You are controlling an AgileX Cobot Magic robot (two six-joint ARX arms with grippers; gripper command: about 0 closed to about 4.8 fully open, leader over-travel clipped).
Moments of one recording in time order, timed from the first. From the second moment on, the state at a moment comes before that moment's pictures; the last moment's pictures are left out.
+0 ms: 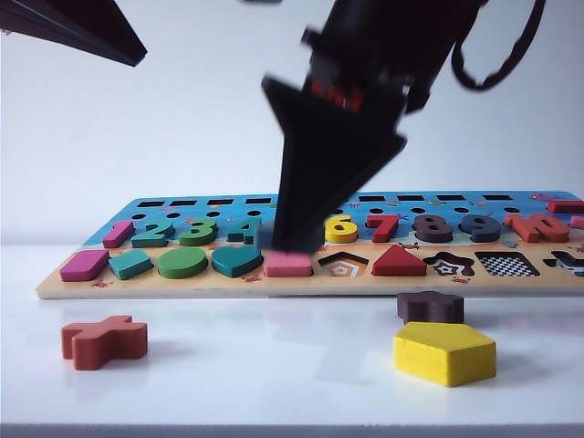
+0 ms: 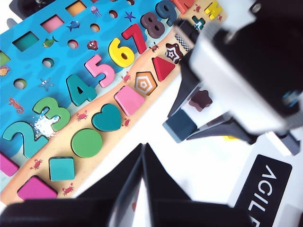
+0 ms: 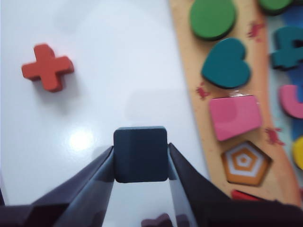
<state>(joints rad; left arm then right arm) -0.62 0.86 0.82 -0.65 0.39 0.11 0.98 1.42 0.98 -0.59 -0.02 -0.34</state>
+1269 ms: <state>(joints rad) -0.62 0.85 0.82 -0.54 0.39 0.11 0.98 0.92 1.17 -1.14 0.43 0.59</state>
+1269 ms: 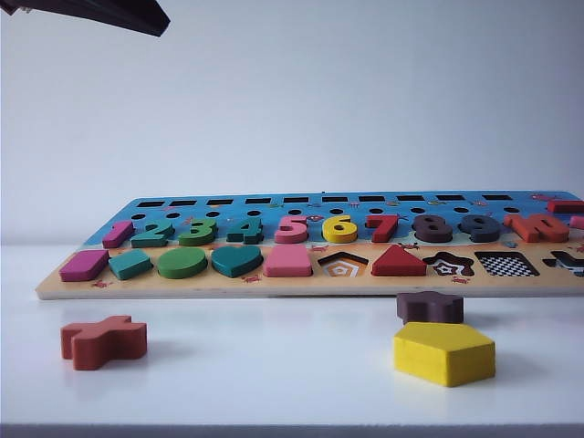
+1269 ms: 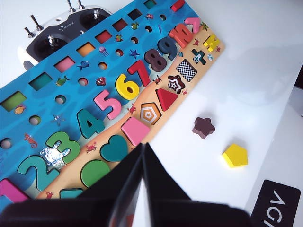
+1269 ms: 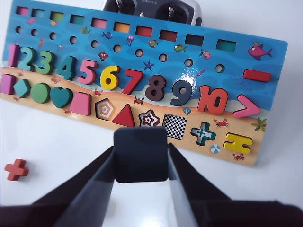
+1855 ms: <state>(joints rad) -0.62 0.89 0.82 -0.48 0.39 0.11 0.87 0.98 0.89 -0.91 0.35 0.63</state>
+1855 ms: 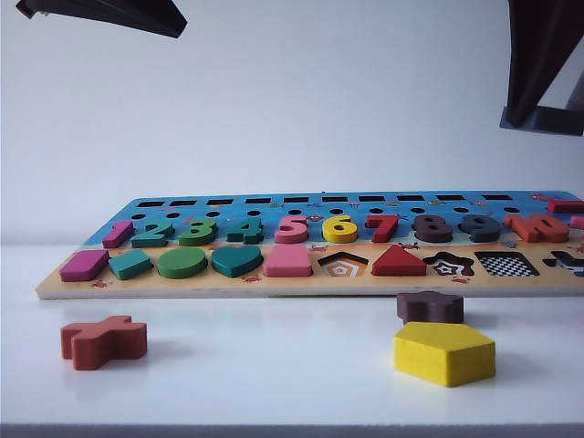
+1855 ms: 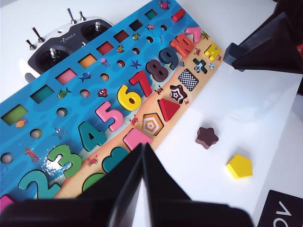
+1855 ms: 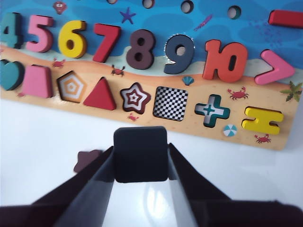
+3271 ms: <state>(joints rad) -0.62 0.97 0.82 -0.38 0.45 0.11 0.64 1.22 0.83 -0.66 0.20 0.50</state>
